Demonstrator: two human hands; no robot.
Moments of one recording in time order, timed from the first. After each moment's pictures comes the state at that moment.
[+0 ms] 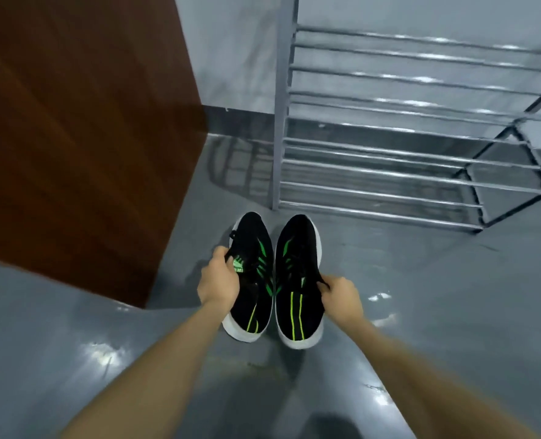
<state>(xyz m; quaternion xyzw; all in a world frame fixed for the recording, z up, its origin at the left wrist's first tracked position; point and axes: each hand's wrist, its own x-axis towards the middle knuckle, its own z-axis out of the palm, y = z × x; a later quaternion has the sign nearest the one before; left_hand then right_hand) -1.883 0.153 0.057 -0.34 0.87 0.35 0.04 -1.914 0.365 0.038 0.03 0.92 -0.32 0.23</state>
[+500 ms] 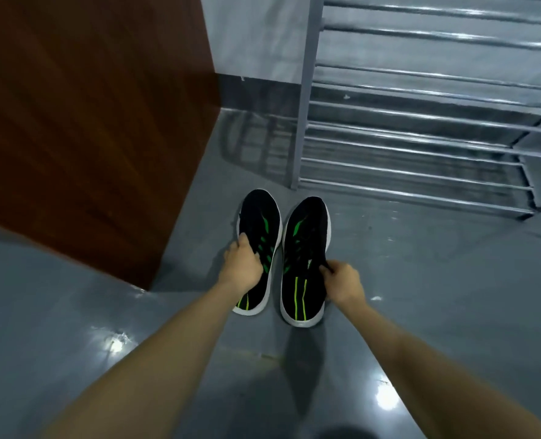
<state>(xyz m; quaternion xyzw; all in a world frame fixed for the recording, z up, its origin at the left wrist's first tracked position) -1.889 0.139 -0.013 -0.25 0.89 0.34 0.17 -1.918 0.329 -0.043 0.07 0.90 -0.36 0.23</state>
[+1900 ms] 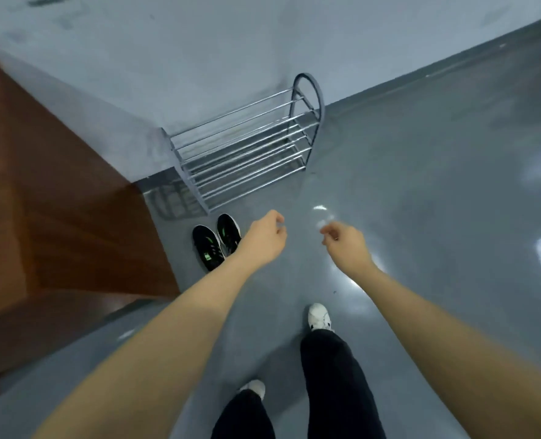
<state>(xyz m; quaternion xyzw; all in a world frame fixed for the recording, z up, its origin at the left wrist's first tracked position) -1.761 0.289 0.627 0.10 0.88 0.33 0.32 -1.692 0.450 0.591 0.30 0.86 -0.40 0.12</state>
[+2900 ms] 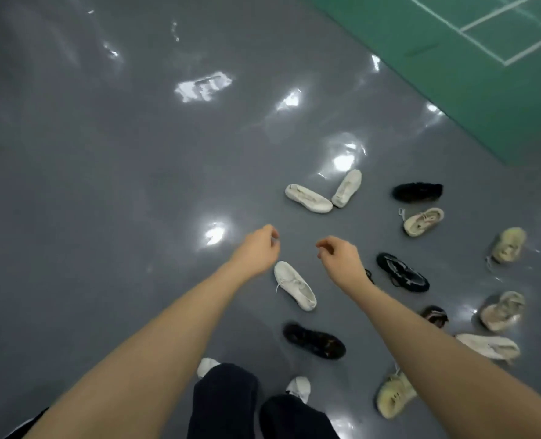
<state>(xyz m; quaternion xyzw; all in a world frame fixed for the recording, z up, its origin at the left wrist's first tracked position) -1.128 0.277 0.668 0.76 0.49 -0.04 0.43 -0.975 0.178 0.634 0.84 0.36 -0.34 -0.23</state>
